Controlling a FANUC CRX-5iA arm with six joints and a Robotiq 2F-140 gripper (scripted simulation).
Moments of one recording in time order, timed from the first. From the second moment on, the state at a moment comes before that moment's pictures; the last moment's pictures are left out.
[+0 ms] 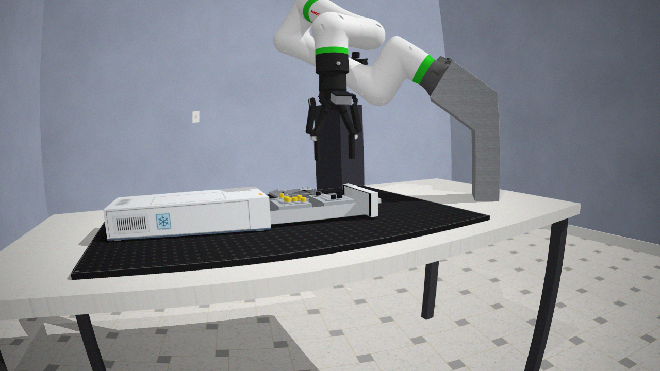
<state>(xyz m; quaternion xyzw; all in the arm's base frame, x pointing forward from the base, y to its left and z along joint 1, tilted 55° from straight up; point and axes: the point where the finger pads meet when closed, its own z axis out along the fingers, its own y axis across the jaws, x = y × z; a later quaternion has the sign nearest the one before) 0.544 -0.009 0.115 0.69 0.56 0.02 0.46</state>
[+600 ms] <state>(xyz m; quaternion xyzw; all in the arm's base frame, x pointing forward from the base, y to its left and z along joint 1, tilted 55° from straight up) 0.593 -0.006 0.157 0.69 0.56 0.02 0.46</state>
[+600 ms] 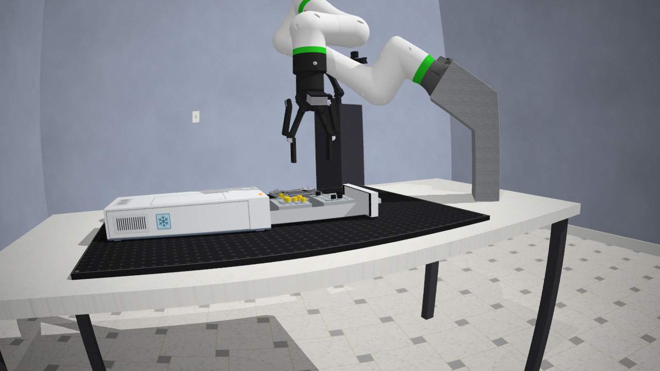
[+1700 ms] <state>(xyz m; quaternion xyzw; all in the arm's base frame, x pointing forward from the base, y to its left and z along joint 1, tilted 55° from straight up) 0.649 -0.003 0.204 0.69 0.56 0.02 0.46</state>
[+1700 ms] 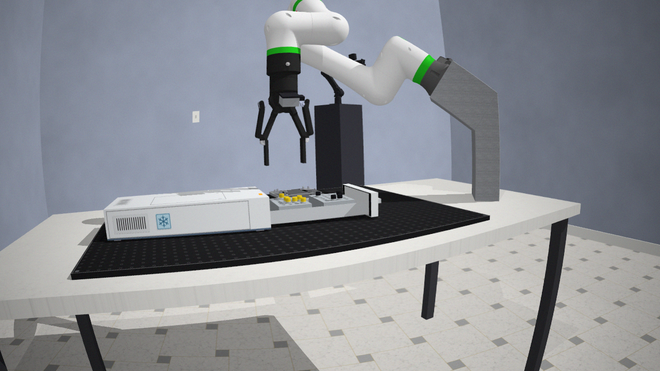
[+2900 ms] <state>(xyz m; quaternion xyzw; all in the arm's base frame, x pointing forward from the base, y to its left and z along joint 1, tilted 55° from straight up) 0.665 -0.026 0.180 0.69 0.56 0.02 0.46</state>
